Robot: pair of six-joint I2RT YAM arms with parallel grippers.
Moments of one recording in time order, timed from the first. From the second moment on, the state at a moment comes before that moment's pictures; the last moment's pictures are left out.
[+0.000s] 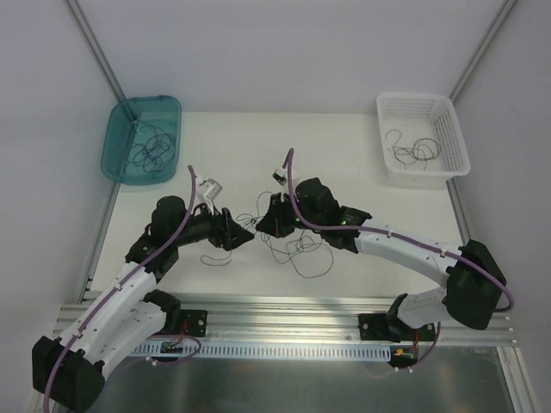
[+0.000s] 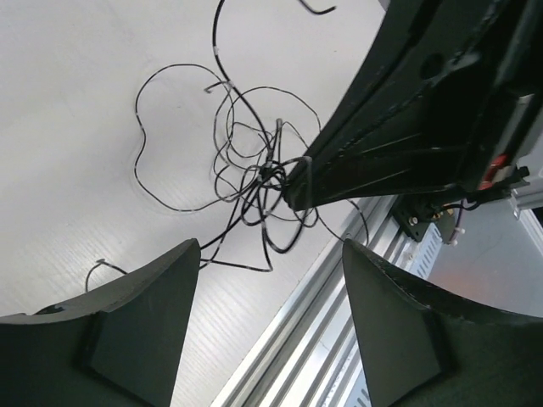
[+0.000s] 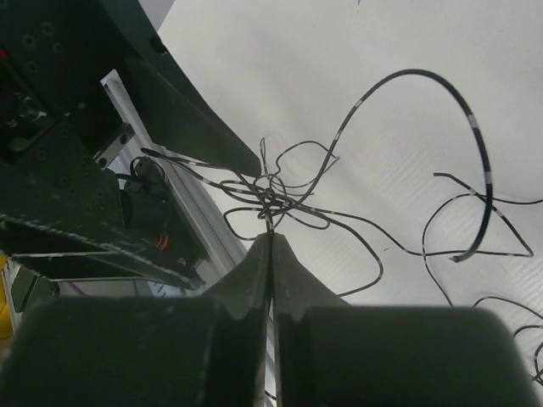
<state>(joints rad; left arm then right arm) -0.39 0.74 0.52 -0.13 0.63 -0.41 0.94 1.40 0.98 -0.04 -0.22 0.56</state>
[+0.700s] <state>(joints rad) -0.55 0.77 0.52 -0.15 0.26 -0.41 0.94 1.28 0.94 -0.21 -0.09 0.50</state>
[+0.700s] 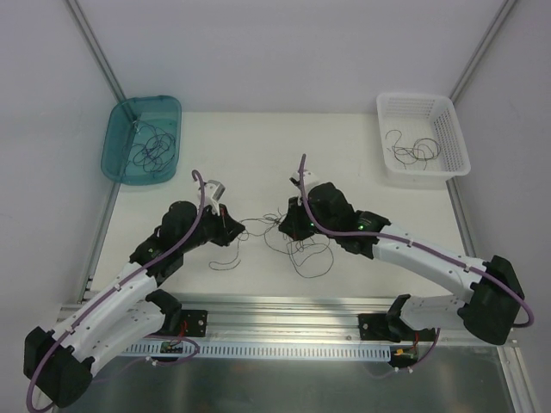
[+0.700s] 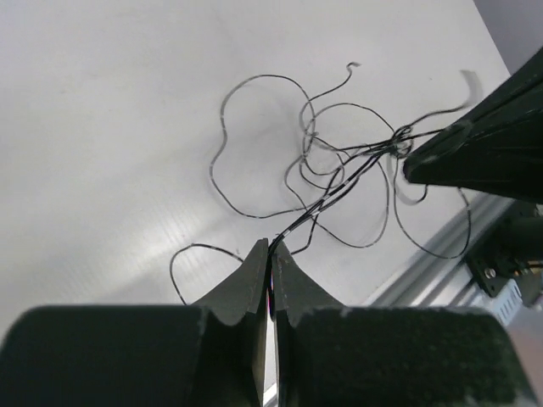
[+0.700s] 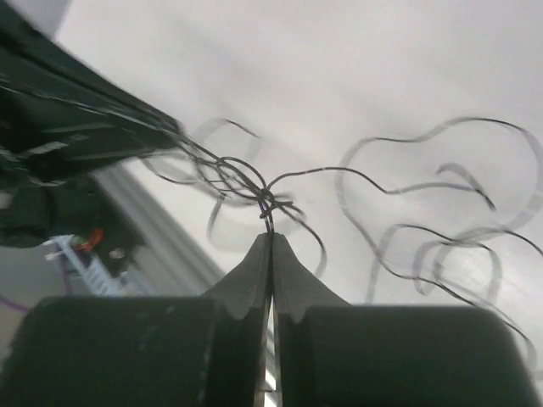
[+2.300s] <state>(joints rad) 0.27 0.81 0.83 -0.72 -0.18 -0.32 0.05 0.93 0.94 -0.87 0.17 0.43</state>
